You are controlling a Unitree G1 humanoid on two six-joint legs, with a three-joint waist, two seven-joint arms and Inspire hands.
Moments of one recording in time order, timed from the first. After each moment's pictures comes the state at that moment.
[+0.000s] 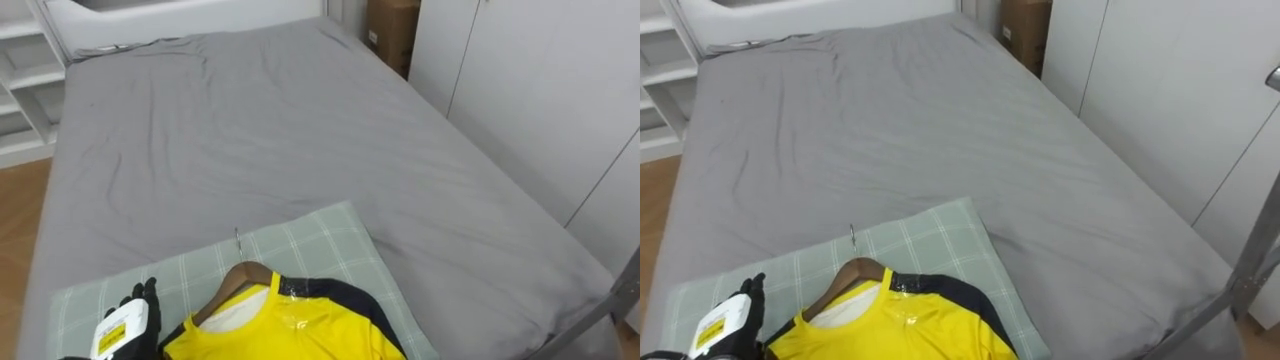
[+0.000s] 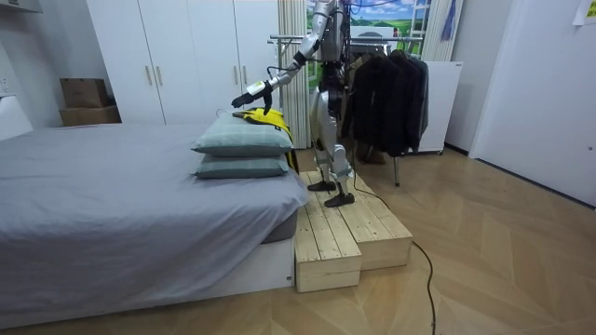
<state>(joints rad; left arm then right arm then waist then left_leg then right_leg) -0.26 0.31 -0.13 1.07 0.62 0.02 0.42 0.14 -0.27 -0.07 1.32 0.07 0.06 -0.02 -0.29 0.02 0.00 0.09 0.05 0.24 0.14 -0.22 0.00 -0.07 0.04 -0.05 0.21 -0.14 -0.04</state>
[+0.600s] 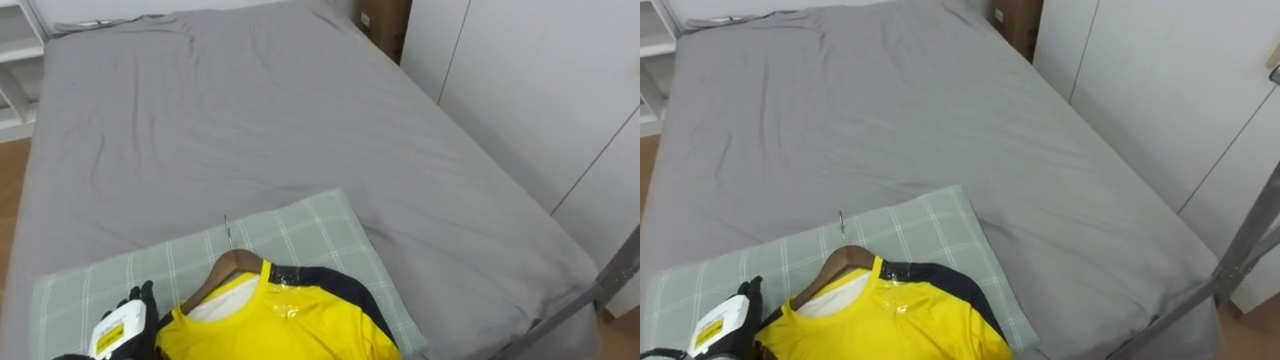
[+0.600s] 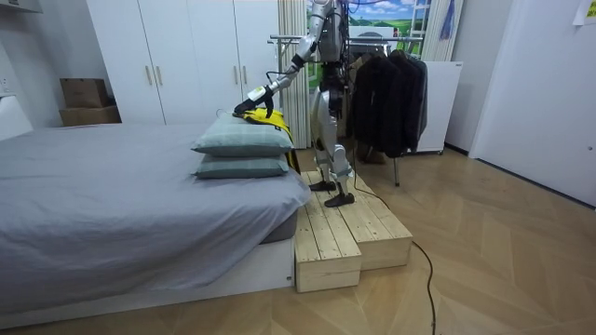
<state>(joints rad) -0.31 0.31 -0.12 1.16 0.63 0.02 0.42 0.11 -0.27 -0.02 1.33 0.07 0.04 -0.02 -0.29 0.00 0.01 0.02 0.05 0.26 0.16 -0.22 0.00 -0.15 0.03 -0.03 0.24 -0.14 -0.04</state>
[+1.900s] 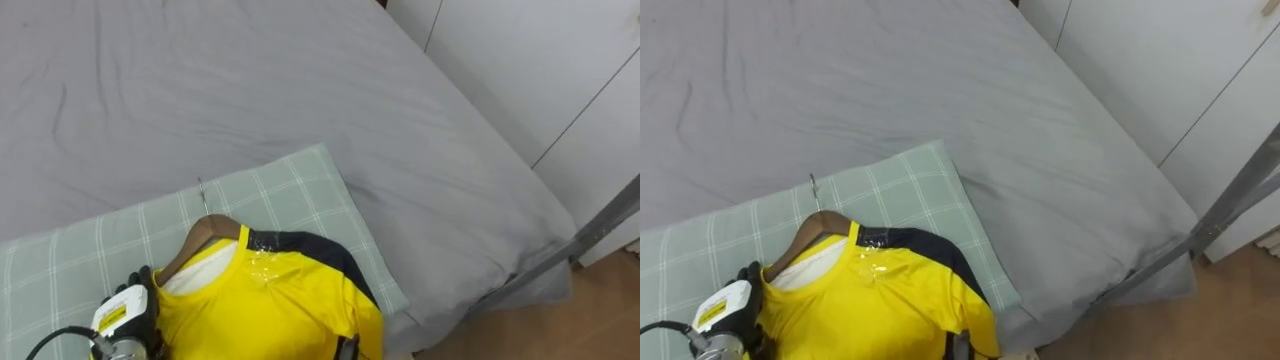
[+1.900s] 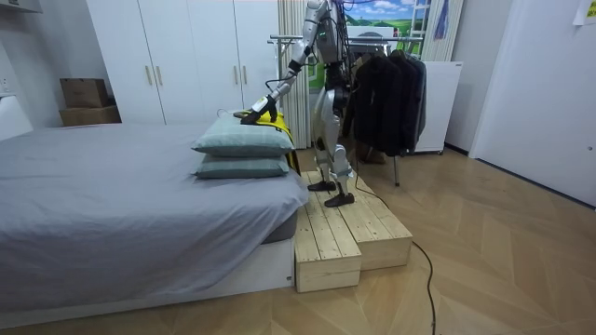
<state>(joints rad) -0.46 0.32 -0.16 1.32 0.62 0.02 0.39 0.02 -0.27 0.05 1.34 0.13 0.04 0.02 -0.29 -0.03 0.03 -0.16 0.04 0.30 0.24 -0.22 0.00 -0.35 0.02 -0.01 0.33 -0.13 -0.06</state>
